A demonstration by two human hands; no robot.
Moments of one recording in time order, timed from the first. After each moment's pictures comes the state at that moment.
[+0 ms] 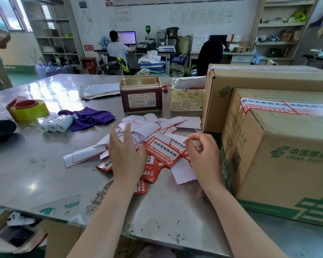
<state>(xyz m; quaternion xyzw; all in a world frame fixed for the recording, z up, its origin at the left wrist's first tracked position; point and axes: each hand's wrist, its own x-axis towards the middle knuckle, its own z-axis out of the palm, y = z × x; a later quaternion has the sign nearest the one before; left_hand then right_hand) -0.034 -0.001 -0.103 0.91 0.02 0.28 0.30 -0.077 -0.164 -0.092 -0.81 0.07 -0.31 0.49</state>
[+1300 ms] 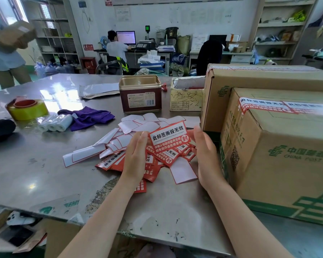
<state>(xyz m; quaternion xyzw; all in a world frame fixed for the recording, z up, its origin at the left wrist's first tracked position) -0.053 -0.017 -0.090 0.70 -0.11 0.12 0.69 -0.074 -0.165 -0.084 -0.67 0.04 -0.16 0.73</state>
